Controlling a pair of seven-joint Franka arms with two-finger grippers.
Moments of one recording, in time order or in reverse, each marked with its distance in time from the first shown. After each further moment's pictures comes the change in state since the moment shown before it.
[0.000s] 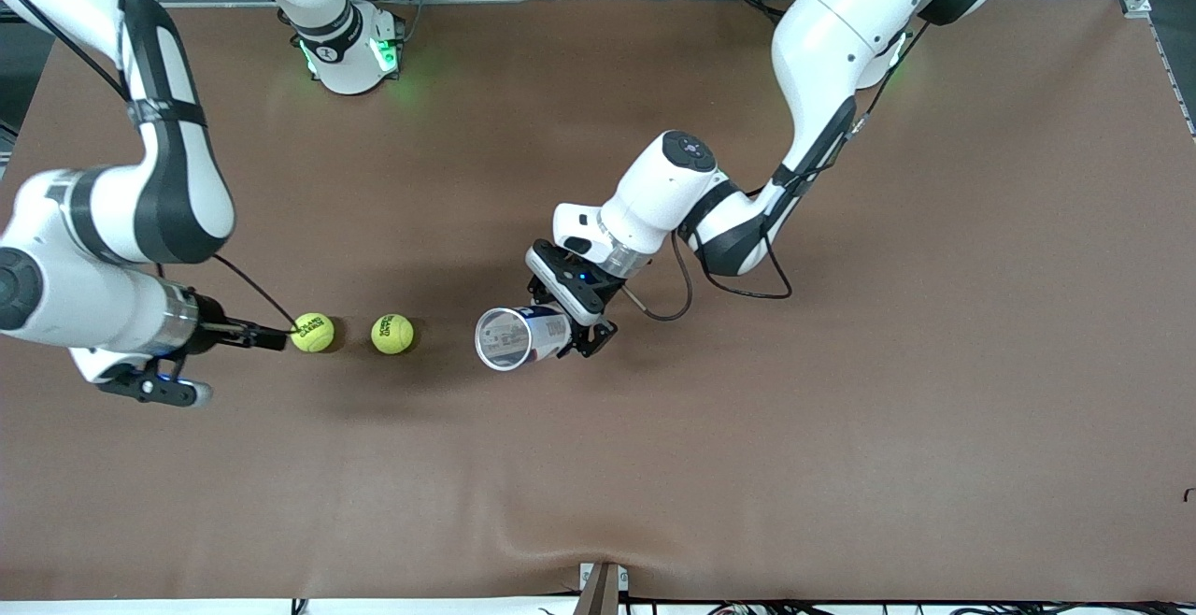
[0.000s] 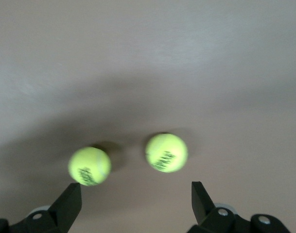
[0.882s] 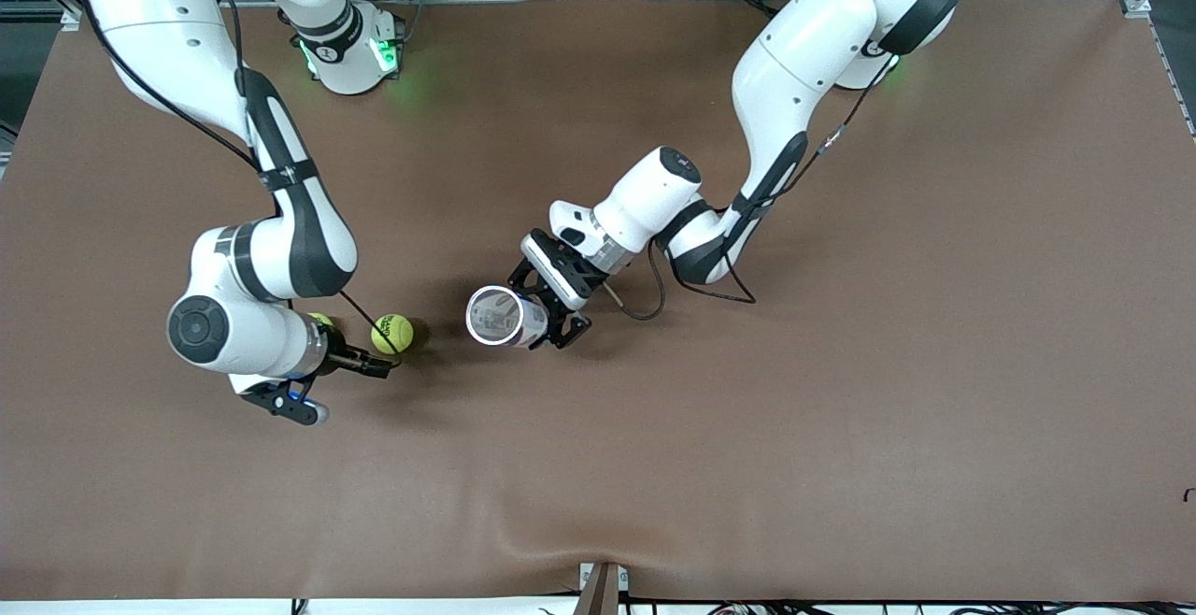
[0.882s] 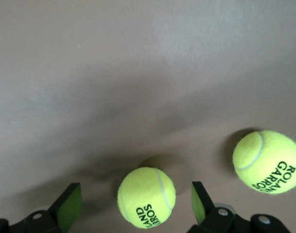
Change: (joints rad) left arm -0.085 0.171 0.063 0.004 -0.009 0.393 -0.004; right arm 0.125 0.146 0.002 -0.059 0.038 0.188 0.204
